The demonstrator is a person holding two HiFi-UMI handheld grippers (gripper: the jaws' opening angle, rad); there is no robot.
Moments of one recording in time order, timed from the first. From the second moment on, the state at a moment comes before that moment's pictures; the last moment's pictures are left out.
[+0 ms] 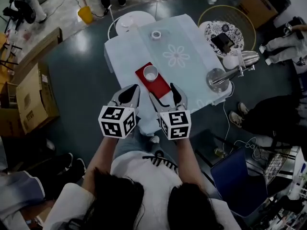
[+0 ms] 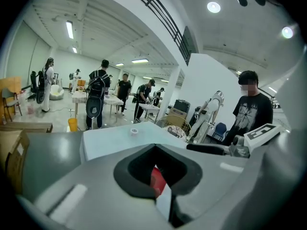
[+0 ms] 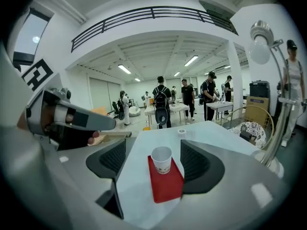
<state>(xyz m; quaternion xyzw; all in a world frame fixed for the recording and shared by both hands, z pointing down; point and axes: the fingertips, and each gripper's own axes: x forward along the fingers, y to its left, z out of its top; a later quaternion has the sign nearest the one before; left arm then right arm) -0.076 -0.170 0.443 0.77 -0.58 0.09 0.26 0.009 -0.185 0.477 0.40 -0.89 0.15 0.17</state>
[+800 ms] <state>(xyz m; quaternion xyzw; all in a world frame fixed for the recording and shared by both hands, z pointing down) -0.101 -0.251 0.519 0.75 -0.56 0.15 0.31 -0.049 -0.260 0.600 0.39 -0.86 0.20 0.28</state>
